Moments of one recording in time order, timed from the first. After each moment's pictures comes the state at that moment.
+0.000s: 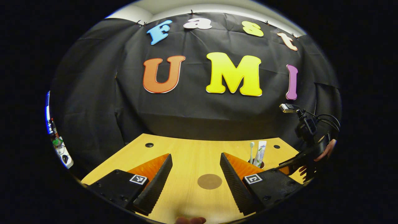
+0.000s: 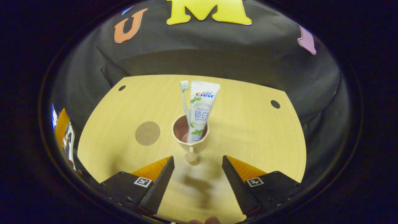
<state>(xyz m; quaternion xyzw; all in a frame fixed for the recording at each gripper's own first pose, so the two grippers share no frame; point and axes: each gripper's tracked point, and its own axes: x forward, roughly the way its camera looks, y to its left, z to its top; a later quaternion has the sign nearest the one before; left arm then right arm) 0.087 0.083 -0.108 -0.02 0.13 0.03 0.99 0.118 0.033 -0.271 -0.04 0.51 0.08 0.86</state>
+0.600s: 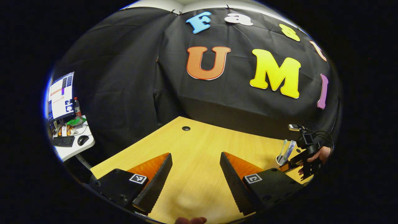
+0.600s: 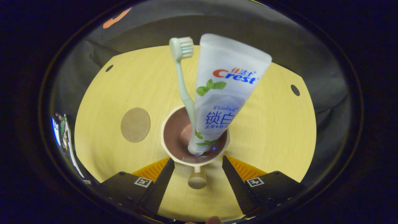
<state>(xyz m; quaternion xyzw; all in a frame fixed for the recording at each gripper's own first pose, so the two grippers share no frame) 0.030 0.175 -0.133 -0.08 0.19 0.18 0.96 0.143 0.046 -0.340 -0.07 0.63 0.07 0.77</state>
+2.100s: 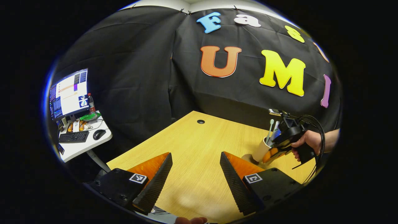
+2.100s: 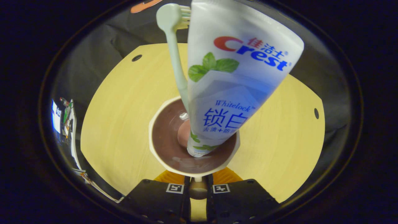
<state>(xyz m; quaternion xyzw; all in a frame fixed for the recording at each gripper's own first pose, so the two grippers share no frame) -0.045 0.196 -0.133 -0.08 0.20 0.22 0.95 0.146 0.099 -0.339 -0.11 0.62 0.15 0.76</state>
